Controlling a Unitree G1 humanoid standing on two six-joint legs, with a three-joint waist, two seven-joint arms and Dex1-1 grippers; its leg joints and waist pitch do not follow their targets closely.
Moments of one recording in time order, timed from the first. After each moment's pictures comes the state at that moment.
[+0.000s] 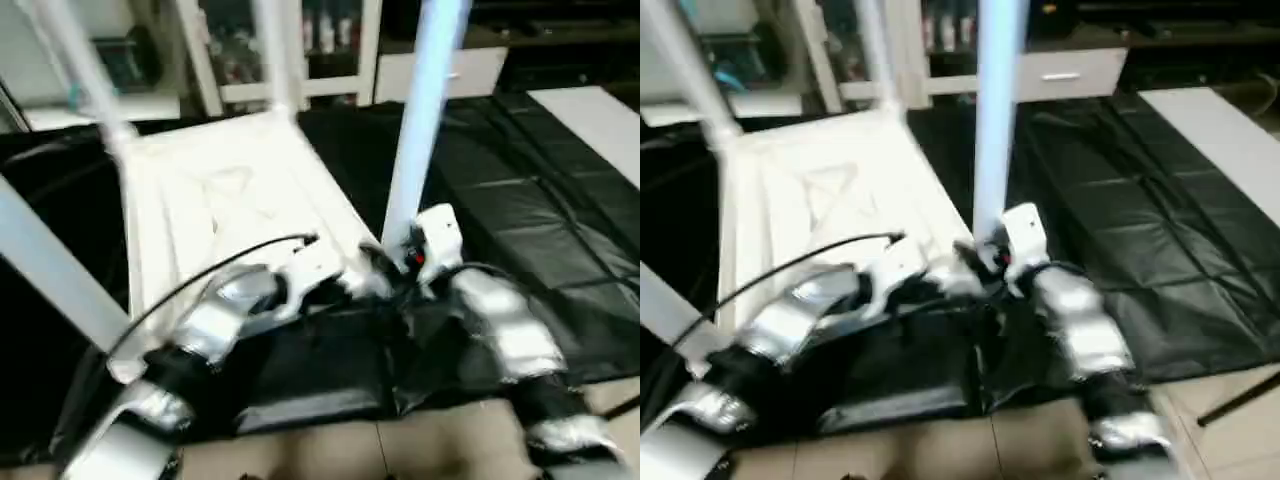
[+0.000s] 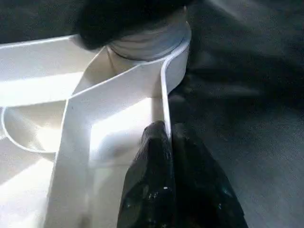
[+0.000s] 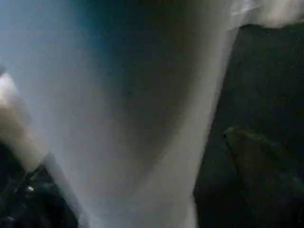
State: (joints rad) left arm -0.54 0.28 -0.36 0.46 0.06 0.15 -1.03; right arm -0.42 -0.33 0.14 0.36 0.20 0.22 0.72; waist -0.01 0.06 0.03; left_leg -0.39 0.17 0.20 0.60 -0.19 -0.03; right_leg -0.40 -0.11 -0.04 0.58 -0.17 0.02
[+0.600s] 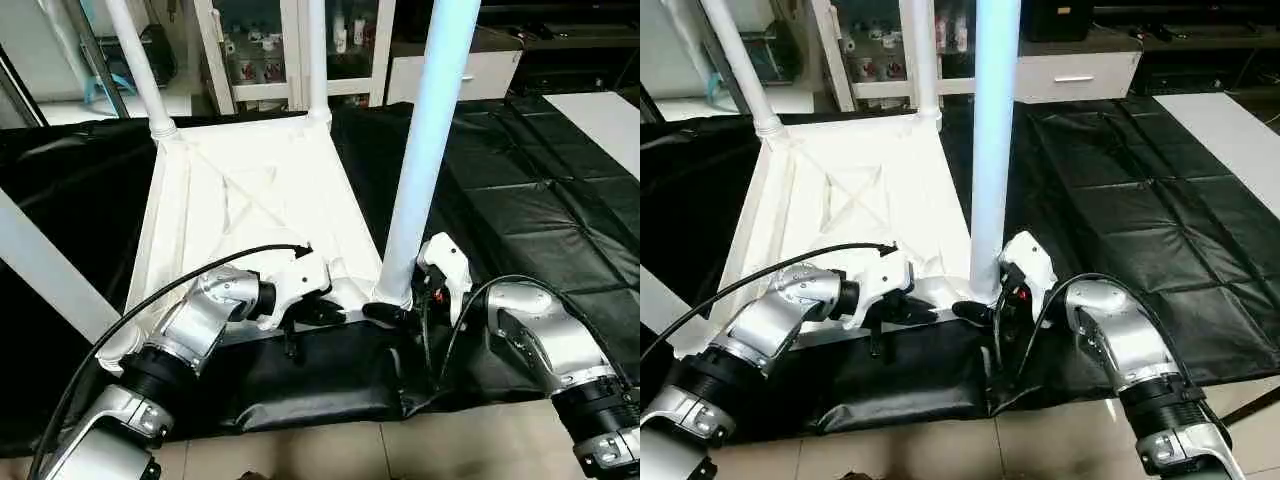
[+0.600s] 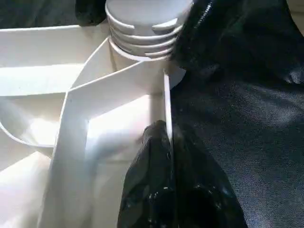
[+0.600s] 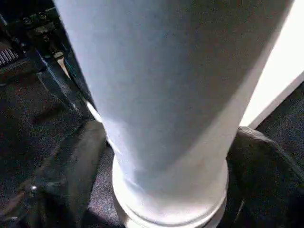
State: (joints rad) left arm -0.54 0.32 -0.37 0.43 0.04 0.17 -1.11; right arm -0.40 -0.44 0.20 0.32 0.22 0.29 0.97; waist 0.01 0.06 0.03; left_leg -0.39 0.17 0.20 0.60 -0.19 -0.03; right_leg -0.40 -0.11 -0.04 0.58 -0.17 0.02
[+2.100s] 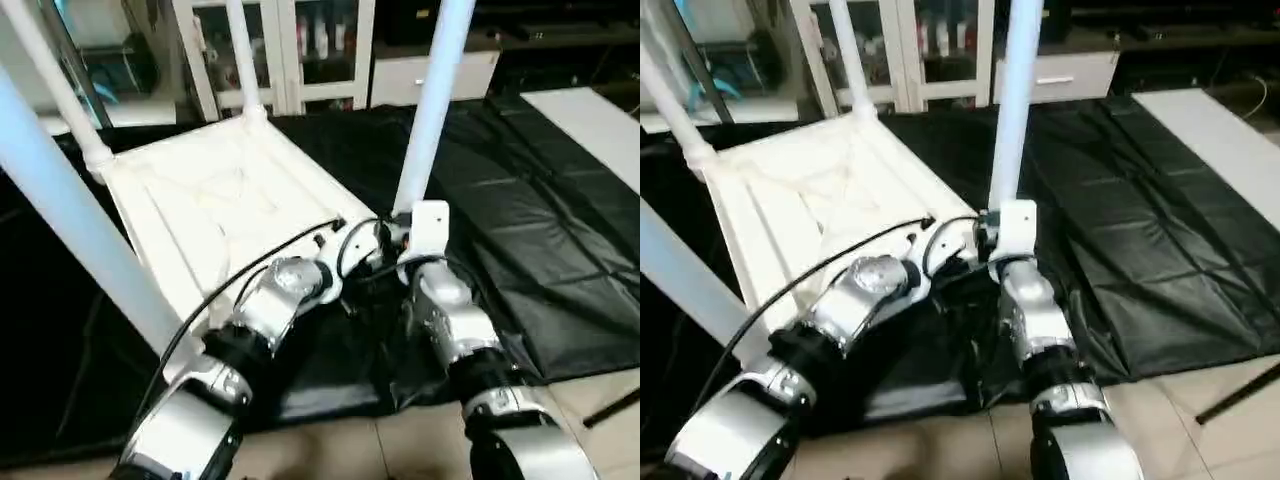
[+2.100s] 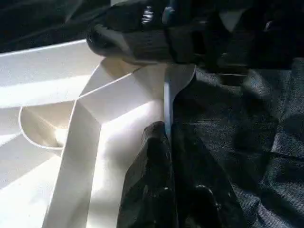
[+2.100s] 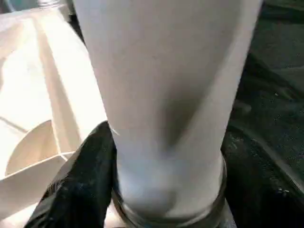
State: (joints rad) left arm -0.71 0.04 -0.32 0.75 0.15 0.21 -0.52; right arm -0.58 0.00 -0.04 0.72 0.11 0.06 0.08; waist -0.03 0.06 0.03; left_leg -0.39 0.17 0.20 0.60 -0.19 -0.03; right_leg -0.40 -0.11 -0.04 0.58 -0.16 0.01
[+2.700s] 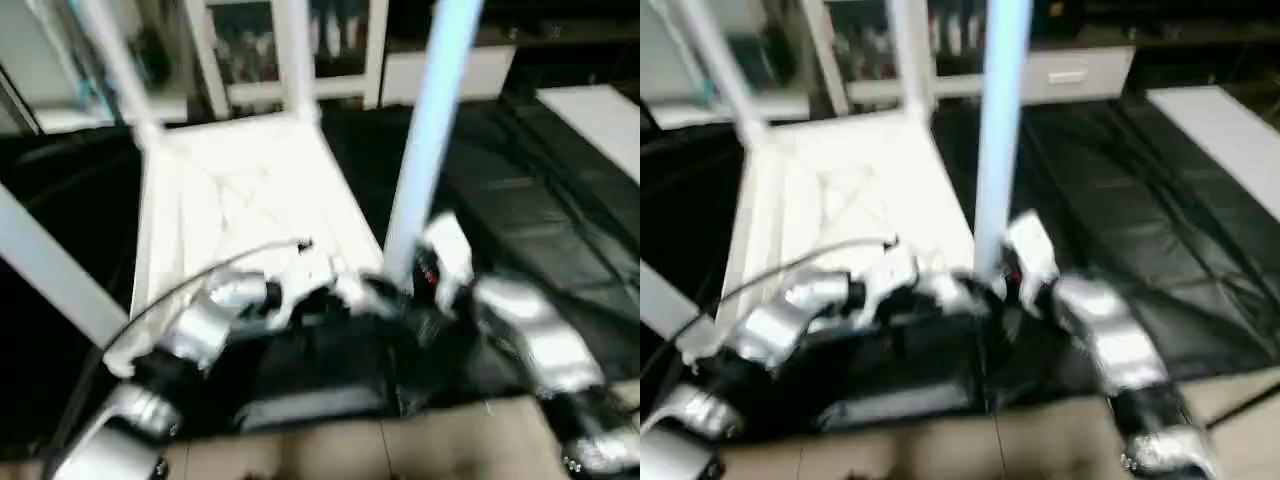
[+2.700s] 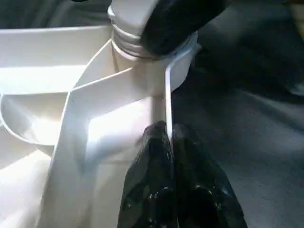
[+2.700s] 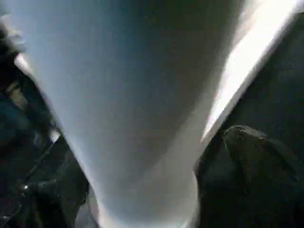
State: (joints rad) left arm -0.54 0.31 -0.38 0.45 0.01 0.18 -1.10; right arm -0.36 -0.42 0.16 0.24 0.23 0.31 0.83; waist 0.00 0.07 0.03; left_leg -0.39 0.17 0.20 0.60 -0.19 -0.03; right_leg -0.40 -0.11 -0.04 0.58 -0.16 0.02
